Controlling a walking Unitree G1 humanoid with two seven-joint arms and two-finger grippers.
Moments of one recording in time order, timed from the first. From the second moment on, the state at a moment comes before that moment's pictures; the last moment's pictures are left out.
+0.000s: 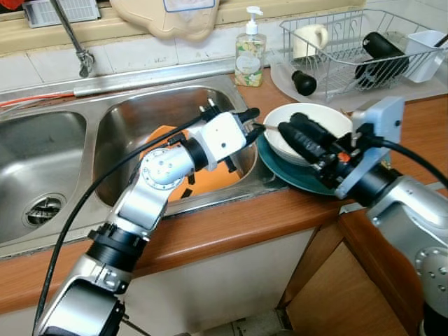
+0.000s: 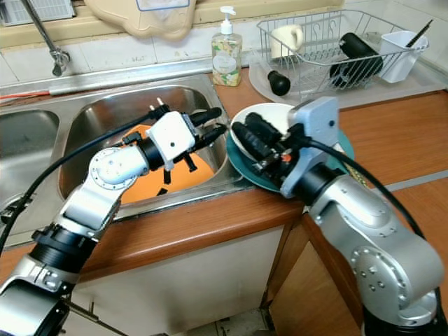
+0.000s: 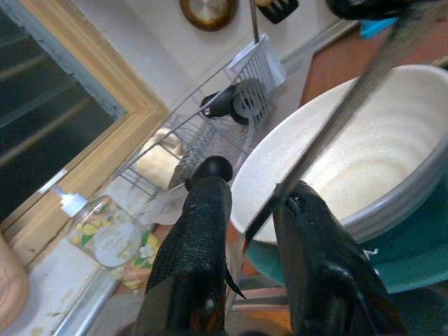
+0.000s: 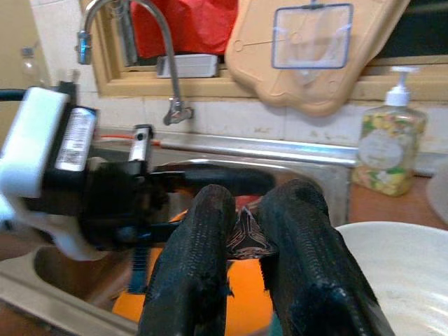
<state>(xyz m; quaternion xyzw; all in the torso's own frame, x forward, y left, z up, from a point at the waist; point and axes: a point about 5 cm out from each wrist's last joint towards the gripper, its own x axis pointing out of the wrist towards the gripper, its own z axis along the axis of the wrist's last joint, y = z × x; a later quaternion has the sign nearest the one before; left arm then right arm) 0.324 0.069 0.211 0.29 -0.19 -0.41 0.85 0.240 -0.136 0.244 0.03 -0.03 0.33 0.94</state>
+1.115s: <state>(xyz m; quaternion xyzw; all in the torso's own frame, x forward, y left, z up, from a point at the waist) 0.361 0.143 0.169 0.42 -0.02 -0.29 0.86 0.237 -0.130 0.231 -0.03 0.01 0.33 0.94</state>
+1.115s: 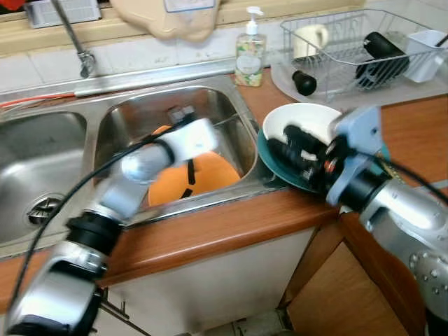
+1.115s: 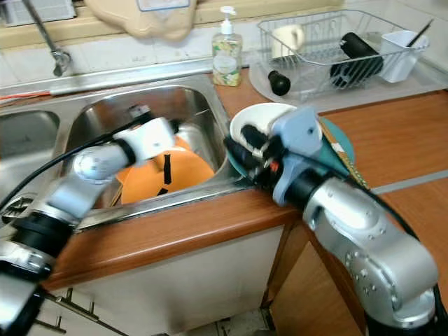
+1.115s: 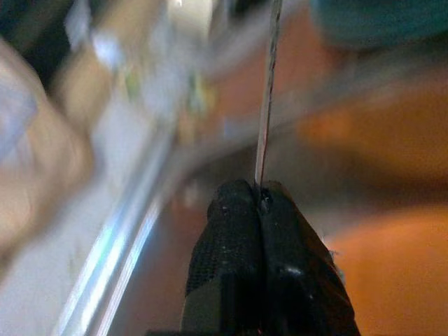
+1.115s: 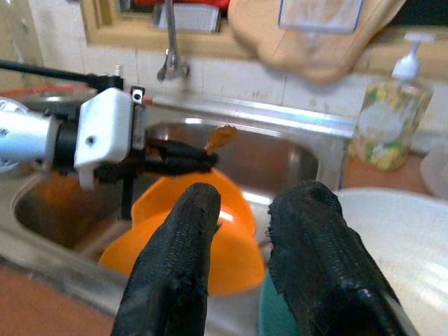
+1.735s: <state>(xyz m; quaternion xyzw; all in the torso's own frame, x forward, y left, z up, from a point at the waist) 0.360 0.193 0.107 0.44 0.19 -0.24 0.84 0.231 -0.110 0.214 -0.09 0.05 0.37 0.92</state>
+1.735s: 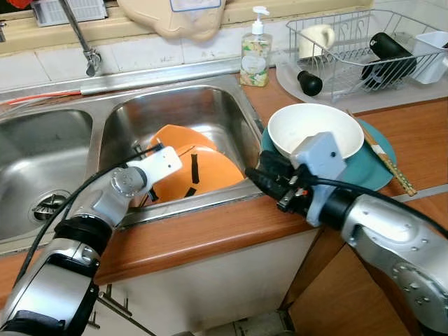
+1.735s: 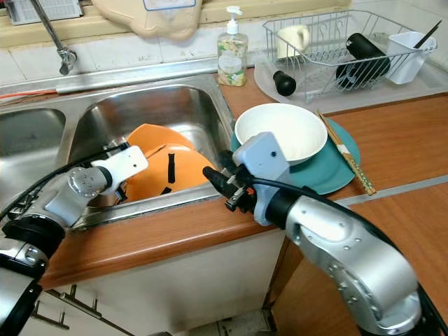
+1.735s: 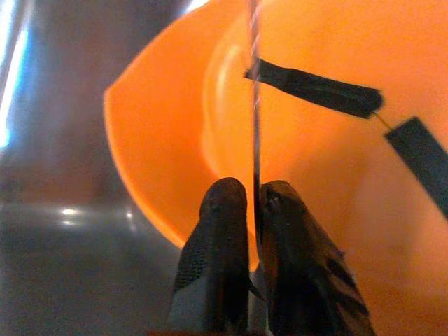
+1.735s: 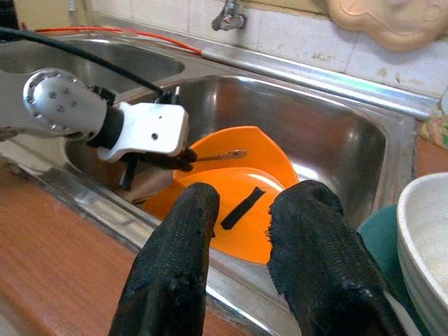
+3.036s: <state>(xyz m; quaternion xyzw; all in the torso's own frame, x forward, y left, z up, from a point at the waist) 0.323 0.160 0.170 0.26 -0.05 -0.31 0.91 0.287 -0.213 0.238 -0.04 0.07 0.07 0.99</state>
